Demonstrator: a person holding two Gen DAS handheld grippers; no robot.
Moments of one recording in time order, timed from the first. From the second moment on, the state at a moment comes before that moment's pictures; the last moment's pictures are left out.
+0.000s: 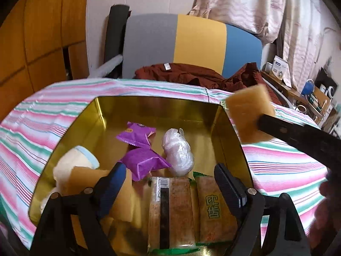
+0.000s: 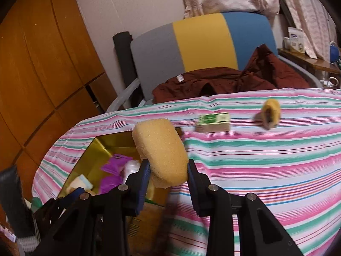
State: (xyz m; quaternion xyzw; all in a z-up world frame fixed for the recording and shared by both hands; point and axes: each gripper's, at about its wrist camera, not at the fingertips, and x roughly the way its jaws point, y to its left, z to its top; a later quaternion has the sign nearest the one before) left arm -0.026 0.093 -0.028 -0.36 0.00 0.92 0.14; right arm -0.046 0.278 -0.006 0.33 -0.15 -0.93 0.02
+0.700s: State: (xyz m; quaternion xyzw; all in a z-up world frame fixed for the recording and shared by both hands) left arm -0.016 0.071 -0.030 -0.36 -0.02 0.93 0.12; right arm -0.070 0.265 -0.030 0.37 -0.17 -0.91 0.01
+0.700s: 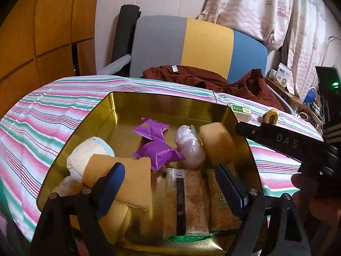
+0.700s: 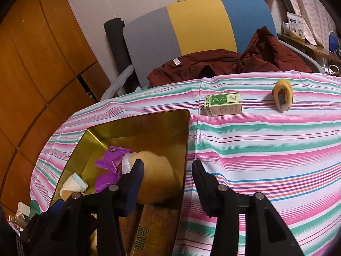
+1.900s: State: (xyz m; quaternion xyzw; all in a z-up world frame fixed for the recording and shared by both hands) left arm 0.015 0.151 -0.019 -0.37 0.00 0.90 0.21; right arm -0.058 0.446 -0.049 0.34 -0.16 -0.91 -0.16
